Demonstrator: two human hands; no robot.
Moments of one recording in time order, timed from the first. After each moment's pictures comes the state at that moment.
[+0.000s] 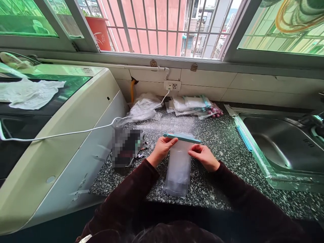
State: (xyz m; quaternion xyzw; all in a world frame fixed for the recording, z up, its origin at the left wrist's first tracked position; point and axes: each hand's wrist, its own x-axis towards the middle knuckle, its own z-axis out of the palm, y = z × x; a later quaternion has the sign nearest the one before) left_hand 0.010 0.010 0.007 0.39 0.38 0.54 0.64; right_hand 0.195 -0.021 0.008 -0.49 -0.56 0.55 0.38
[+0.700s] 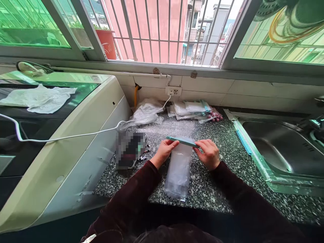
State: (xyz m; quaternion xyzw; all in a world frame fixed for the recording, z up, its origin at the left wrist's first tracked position) left_hand 0.011 0.015 -0.004 0.39 0.38 0.52 0.65; right_hand 0.213 -0.008 0.002 -0.44 -0.80 -0.14 0.39
